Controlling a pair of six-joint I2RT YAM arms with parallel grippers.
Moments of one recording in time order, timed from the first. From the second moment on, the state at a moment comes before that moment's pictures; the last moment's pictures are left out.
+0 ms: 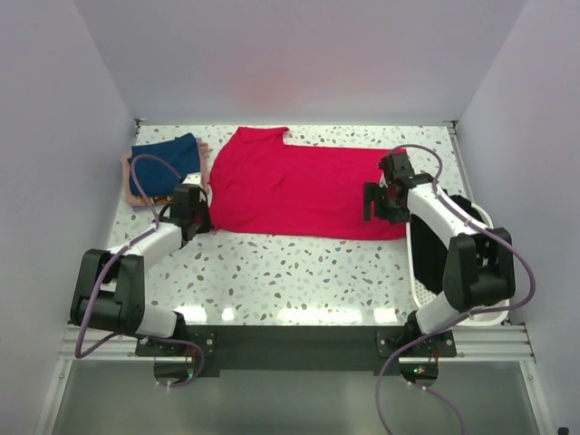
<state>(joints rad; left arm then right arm) -0.14 1.41 0.66 -0.07 -0.10 -0.29 0.19 1.57 1.12 -0.70 0.03 0.25</state>
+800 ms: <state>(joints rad) -0.12 1.48 0.77 -0.10 -0.18 -0.25 0.21 1.80 1.13 -0.63 0.07 0.25</state>
